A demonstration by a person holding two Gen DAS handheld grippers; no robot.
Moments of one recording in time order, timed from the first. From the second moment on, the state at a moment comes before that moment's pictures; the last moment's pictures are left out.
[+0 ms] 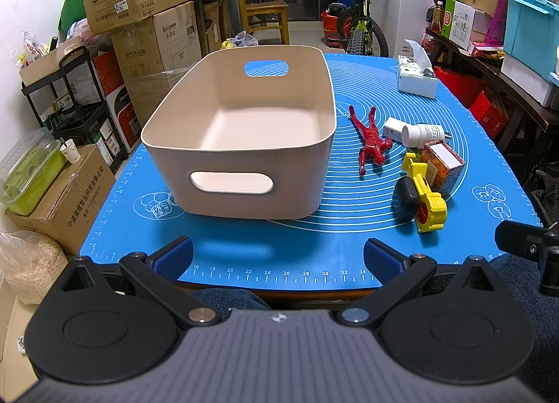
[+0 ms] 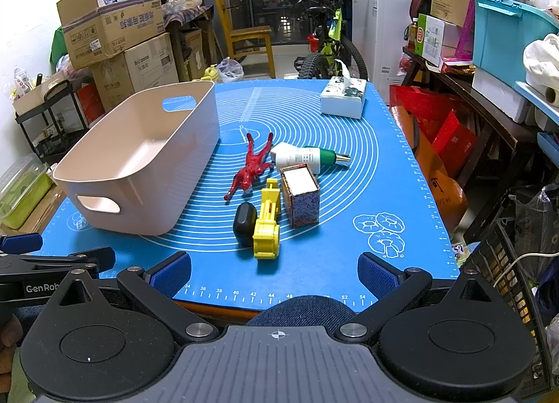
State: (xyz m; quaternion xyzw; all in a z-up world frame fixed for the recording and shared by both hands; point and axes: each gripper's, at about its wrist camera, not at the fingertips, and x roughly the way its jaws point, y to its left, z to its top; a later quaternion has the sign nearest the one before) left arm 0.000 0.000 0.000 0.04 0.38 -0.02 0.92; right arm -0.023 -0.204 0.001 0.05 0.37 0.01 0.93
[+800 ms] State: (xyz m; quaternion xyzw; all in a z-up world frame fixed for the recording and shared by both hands) left arm 0.021 0.009 0.044 0.03 0.34 0.00 0.94; right arm -0.009 -0.207 0.030 0.07 0.35 0.02 0.93
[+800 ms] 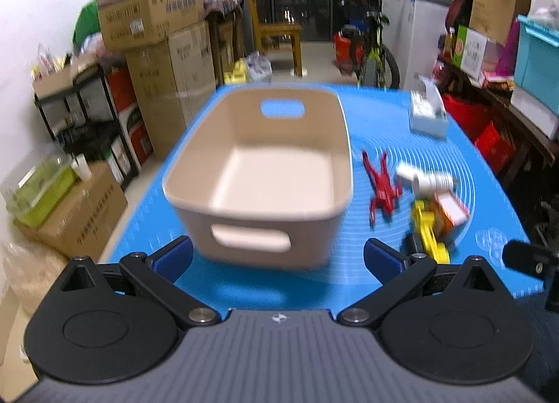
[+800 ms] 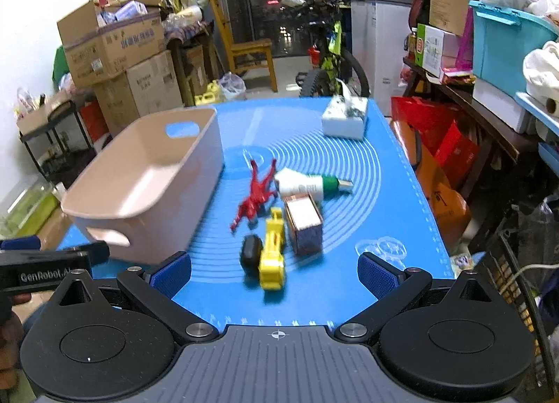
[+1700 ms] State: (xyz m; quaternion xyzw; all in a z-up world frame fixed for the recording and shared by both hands) left arm 0.168 0.105 0.018 0.03 0.42 0.04 0.91; right arm 0.131 -0.217 -0.032 0.04 0.41 -0.03 0.91
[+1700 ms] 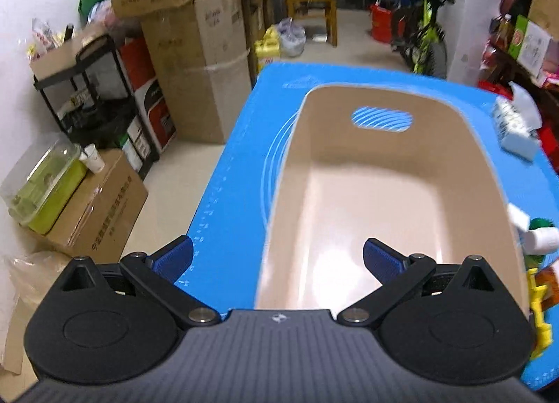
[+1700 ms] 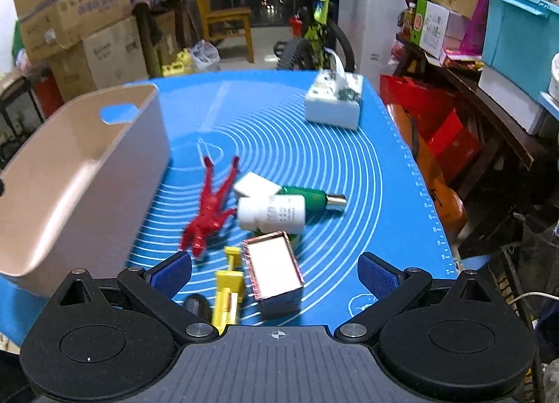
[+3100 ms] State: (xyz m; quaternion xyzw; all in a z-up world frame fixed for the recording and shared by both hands) left arm 0.186 0.119 -0.015 0.02 0.50 0.00 0.87; right arm 0.164 -0.217 0.000 0.01 0.40 0.04 0.91
